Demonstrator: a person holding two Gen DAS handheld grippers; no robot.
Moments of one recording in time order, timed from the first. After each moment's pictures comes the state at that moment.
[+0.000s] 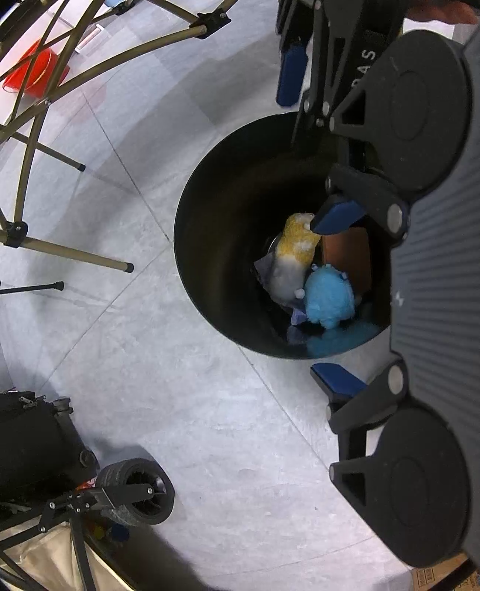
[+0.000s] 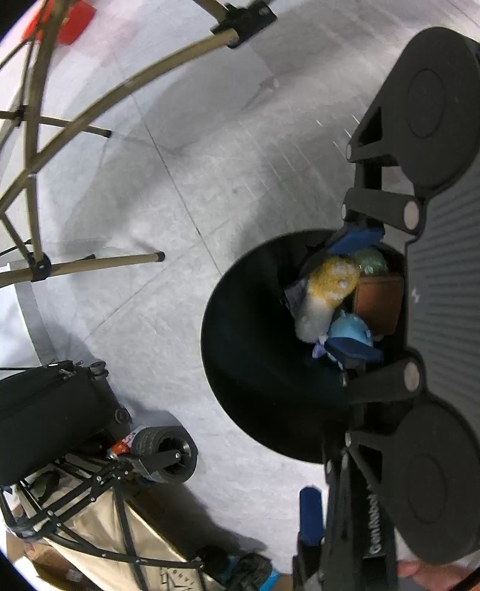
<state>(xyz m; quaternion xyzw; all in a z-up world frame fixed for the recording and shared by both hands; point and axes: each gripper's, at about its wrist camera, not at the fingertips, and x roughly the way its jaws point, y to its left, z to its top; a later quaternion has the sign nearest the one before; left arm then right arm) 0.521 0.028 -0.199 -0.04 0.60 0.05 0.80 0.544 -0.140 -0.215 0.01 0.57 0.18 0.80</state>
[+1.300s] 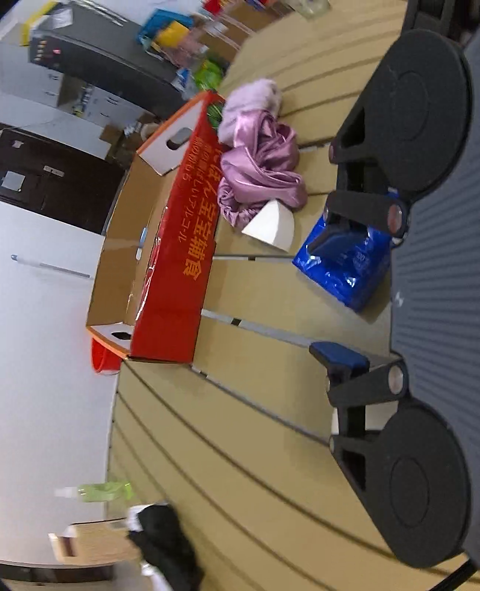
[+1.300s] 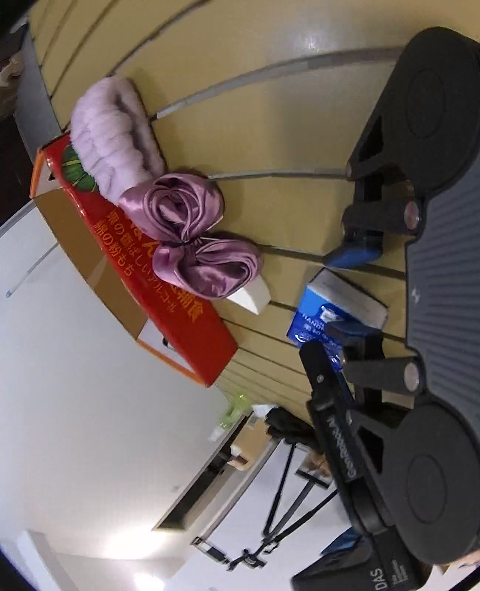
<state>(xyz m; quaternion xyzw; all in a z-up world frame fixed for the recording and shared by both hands) 0.715 -0.276 -0.049 0.02 0.40 -0.32 0.86 0.570 -0.456 -0.095 0.43 0.26 -0.07 0.86</state>
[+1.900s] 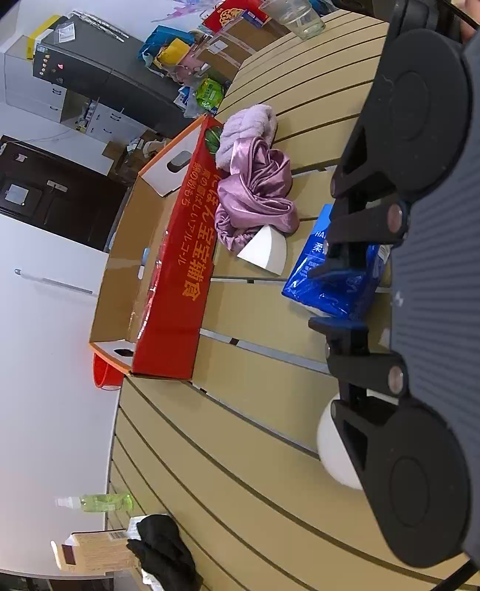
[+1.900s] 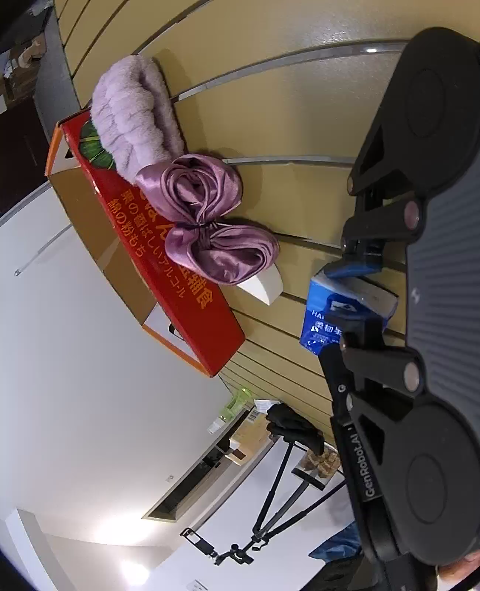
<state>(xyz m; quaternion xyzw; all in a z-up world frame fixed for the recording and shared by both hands) 0.699 -0.272 -0.039 0.02 0.39 -0.34 0.85 0.568 -0.451 -0.087 0.39 0.25 -0.07 0.88</state>
